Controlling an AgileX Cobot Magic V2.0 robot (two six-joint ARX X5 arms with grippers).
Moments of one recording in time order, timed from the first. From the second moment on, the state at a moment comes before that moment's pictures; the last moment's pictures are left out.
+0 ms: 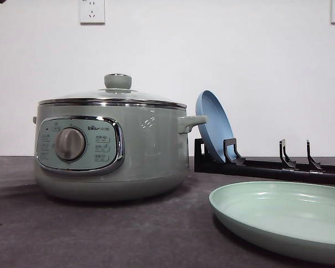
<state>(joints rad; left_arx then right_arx) -0.31 0.86 1.07 -0.74 0.31 -0.07 0.48 0.56 0.99 -0.87 -0.24 0.21</state>
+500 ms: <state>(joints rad) -0.35 1.30 1.55 -1.04 0.31 -0.02 0.48 0.56 0.99 -0.87 -0.24 0.21</state>
